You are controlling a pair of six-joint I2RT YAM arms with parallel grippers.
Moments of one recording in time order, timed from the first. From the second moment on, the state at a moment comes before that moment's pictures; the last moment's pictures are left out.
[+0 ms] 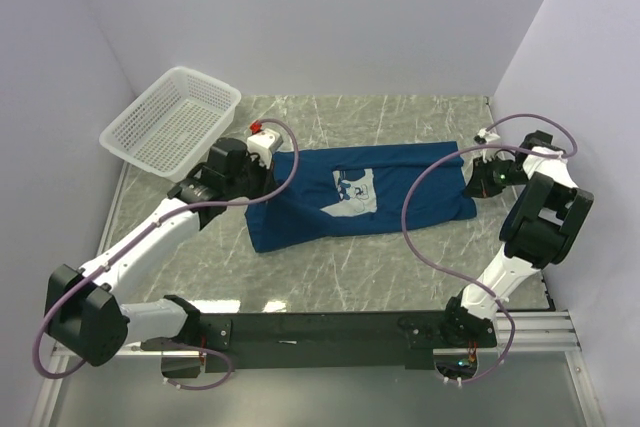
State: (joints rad) left arm -0.51 1.20 0.94 -0.32 0.16 -0.06; right arm -0.50 1.82 1.31 -0.90 -0.70 -0.88
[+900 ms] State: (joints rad) left arm -0.42 1.34 1.07 -0.30 0.19 0.04; right arm -0.52 1.85 1.32 -0.82 -0.67 -0.79
